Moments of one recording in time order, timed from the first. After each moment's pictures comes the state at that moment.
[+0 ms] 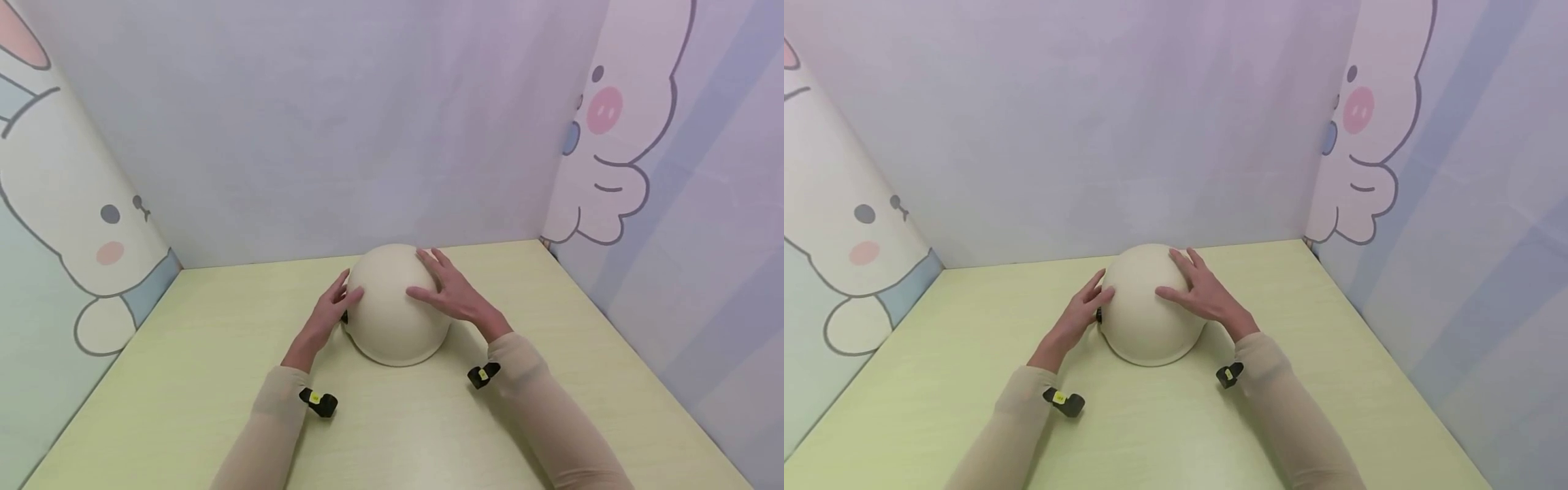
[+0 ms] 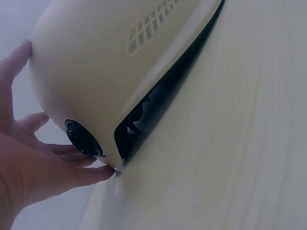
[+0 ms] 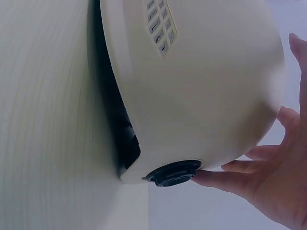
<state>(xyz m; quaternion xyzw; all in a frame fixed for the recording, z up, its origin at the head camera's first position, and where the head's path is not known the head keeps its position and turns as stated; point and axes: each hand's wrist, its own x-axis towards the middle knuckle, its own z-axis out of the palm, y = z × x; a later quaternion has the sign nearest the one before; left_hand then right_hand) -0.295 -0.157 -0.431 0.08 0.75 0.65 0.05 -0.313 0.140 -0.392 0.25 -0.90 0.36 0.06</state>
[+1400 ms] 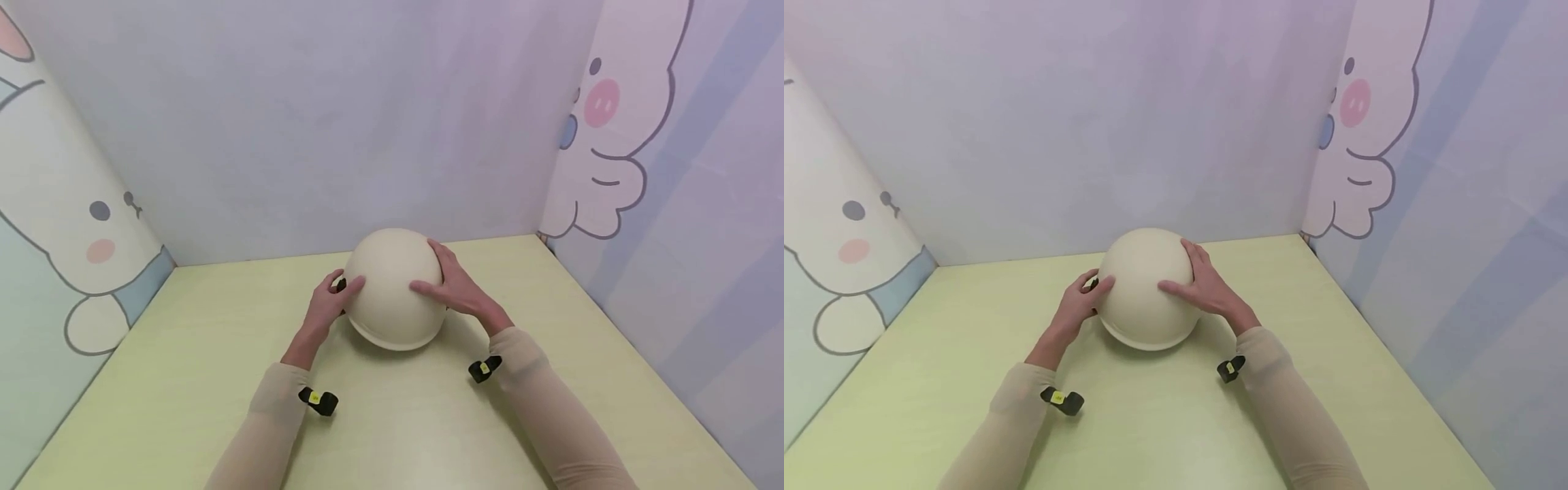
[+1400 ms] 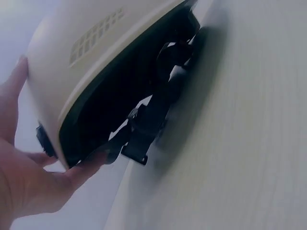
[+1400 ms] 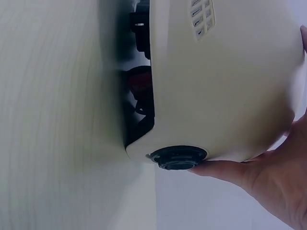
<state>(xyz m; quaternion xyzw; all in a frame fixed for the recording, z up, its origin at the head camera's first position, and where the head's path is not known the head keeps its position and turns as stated) -0.288 -0.141 -0.411 0.00 0.76 0.65 0.01 -0.319 0.149 -0.395 0.22 -0.88 0.43 0.04</state>
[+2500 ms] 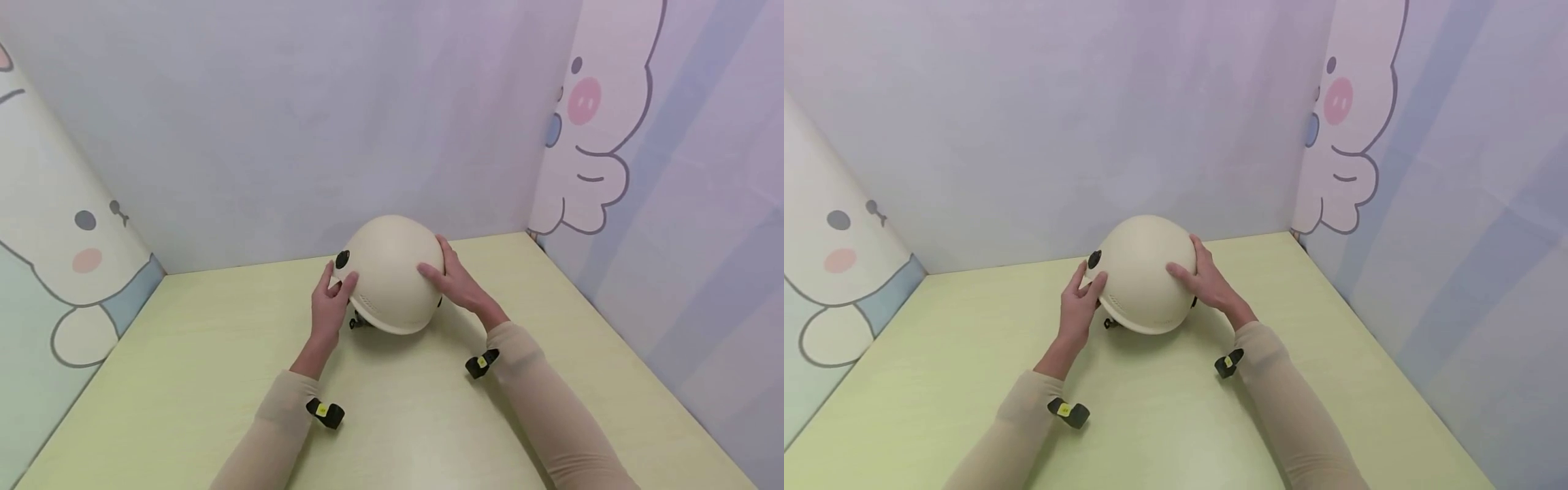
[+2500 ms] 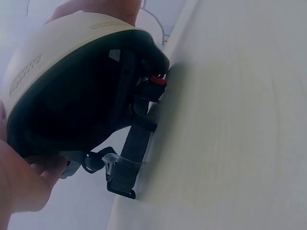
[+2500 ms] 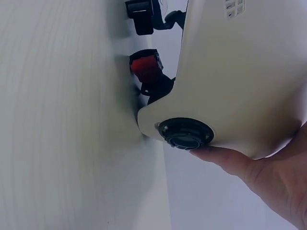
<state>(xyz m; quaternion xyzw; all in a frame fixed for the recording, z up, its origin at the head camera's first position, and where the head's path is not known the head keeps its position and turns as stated) -0.279 -0.109 -0.413 0.04 0.67 0.73 -0.10 -0.326 0.165 -0.397 0.20 -0.83 0.52 0.04</state>
